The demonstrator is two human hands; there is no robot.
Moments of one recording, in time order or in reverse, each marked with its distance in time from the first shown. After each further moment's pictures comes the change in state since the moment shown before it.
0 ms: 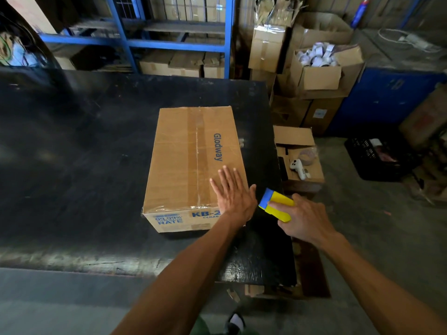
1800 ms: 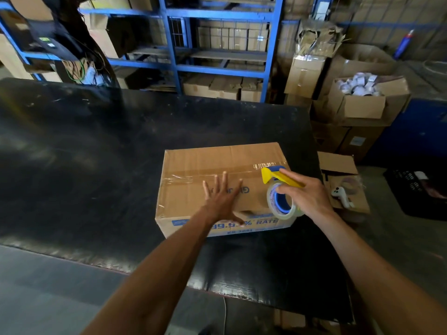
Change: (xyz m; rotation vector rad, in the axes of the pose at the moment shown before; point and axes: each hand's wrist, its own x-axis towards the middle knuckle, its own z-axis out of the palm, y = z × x) left_hand 0.030 -0.207 -0.090 0.179 -0.296 0.210; right_hand 0.097 -0.137 -0.085 1.091 0.160 0.340
